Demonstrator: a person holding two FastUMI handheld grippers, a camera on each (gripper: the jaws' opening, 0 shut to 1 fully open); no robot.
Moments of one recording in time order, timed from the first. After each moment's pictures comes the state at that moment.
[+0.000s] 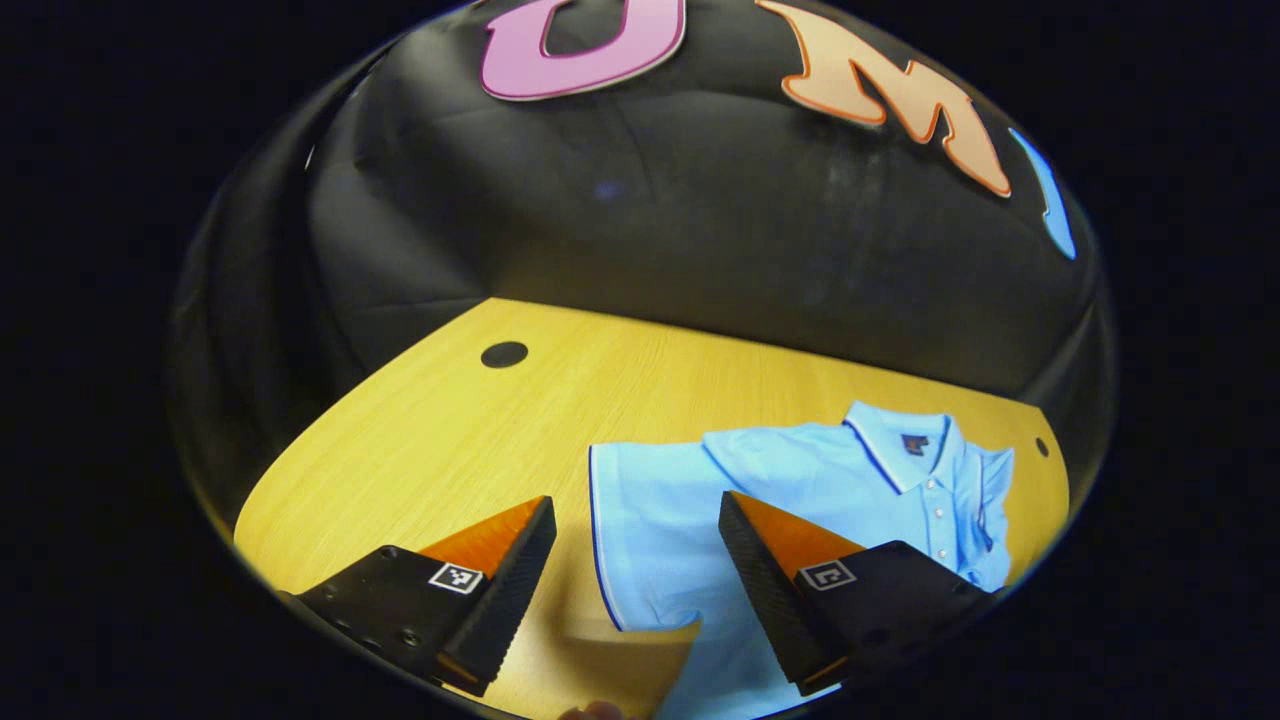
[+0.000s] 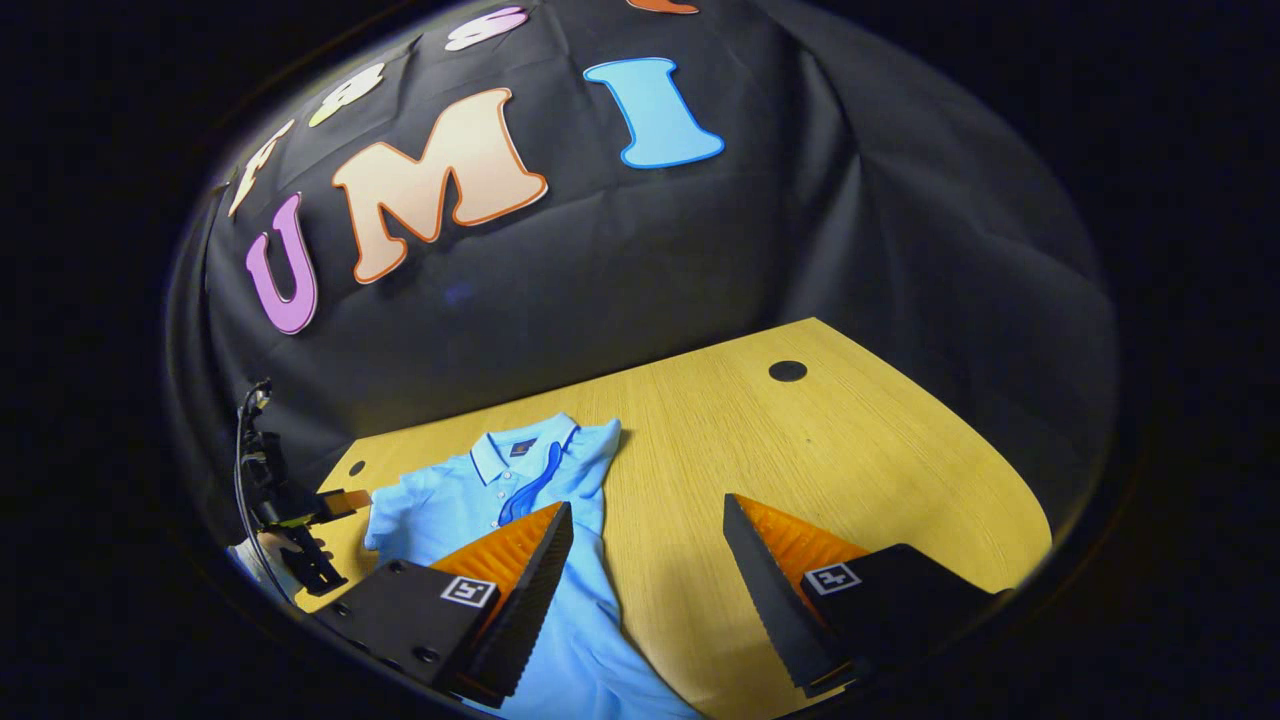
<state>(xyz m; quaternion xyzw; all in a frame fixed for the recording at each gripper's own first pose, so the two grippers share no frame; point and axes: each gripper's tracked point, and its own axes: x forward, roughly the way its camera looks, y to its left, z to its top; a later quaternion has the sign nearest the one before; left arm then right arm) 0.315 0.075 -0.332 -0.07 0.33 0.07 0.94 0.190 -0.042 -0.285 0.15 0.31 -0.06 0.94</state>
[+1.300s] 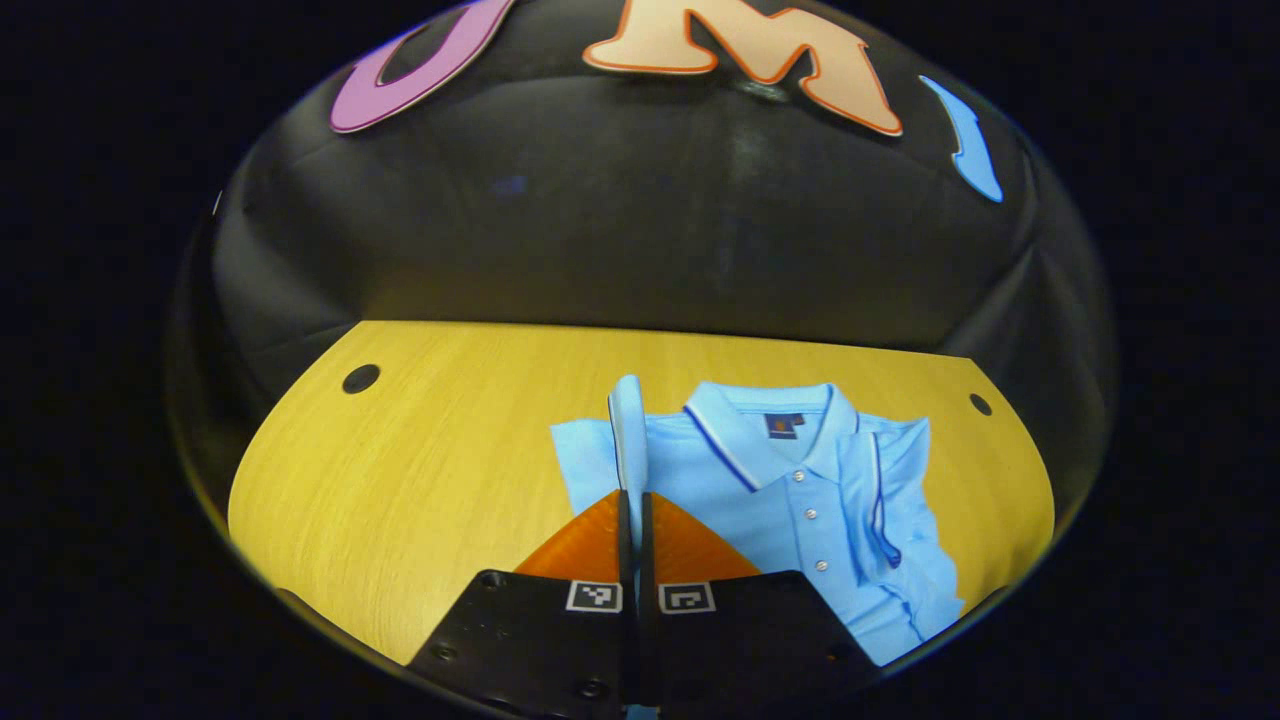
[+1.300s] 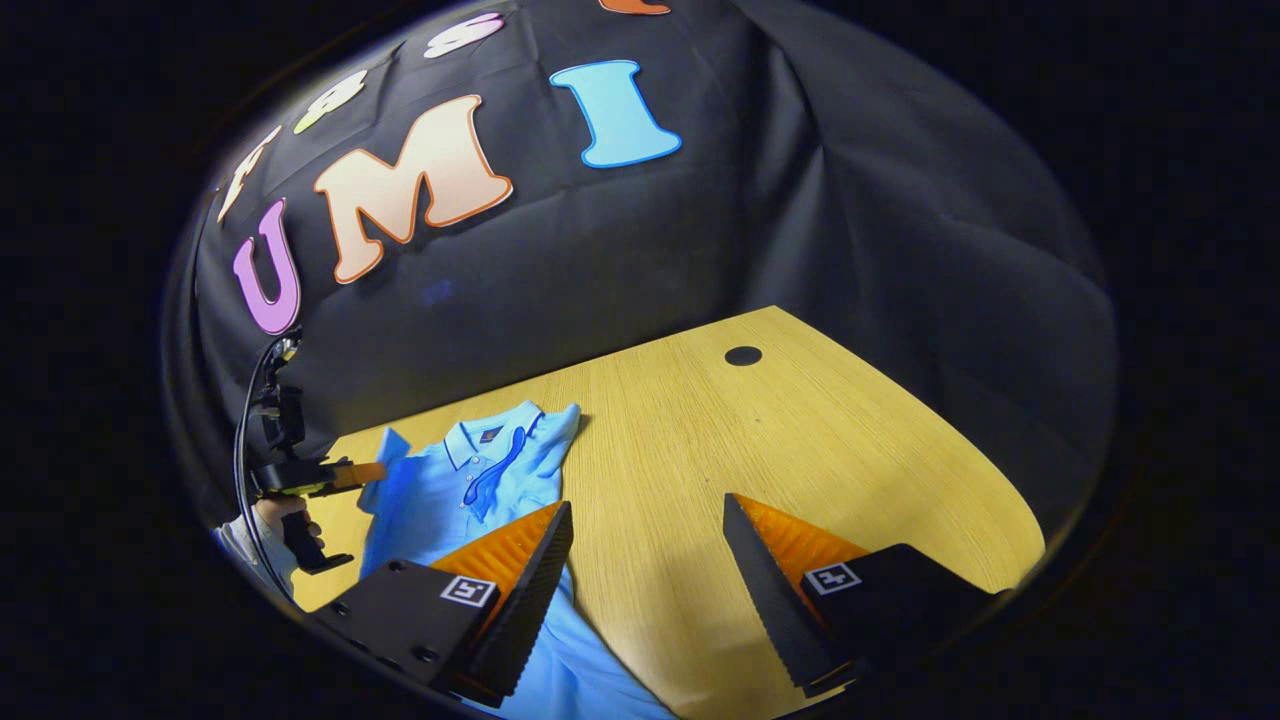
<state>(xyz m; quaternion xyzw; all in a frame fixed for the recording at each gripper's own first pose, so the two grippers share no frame) 0.333 -0.074 -0.302 -0.04 0.34 -0.08 0.94 0.156 -0.075 -0.289 0.15 0.31 -0.08 0.93</state>
